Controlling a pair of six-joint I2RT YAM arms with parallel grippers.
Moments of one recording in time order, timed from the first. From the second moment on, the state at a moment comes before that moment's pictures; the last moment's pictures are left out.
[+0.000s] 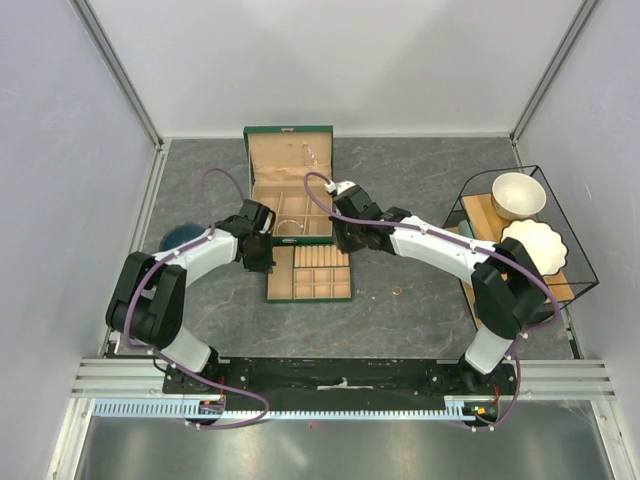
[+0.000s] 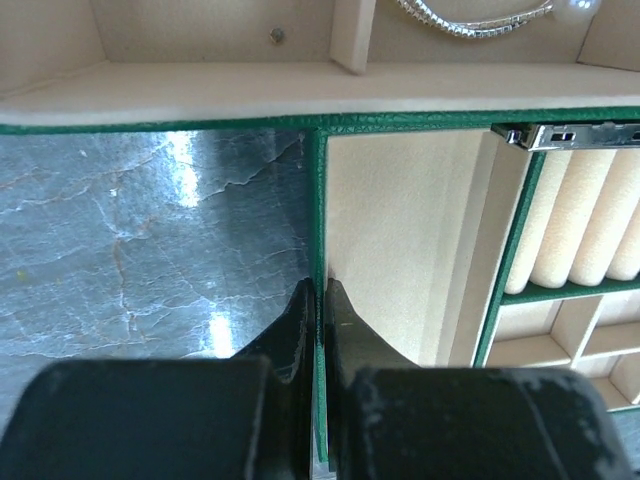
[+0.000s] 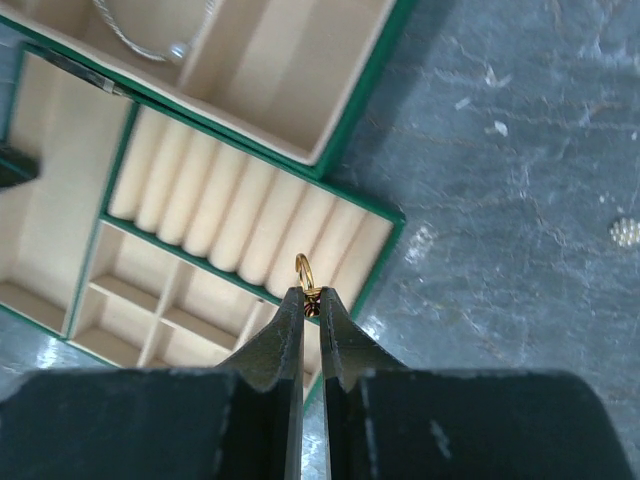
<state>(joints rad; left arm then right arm) -0.37 1.57 0.87 -0.47 0.02 -0.42 0.75 1.71 1.25 -0.40 0.08 0.34</state>
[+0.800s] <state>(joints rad) -0.42 1.50 0.83 -0.44 -0.05 -0.42 0.75 1.75 1.18 -0.40 0.10 0.44</state>
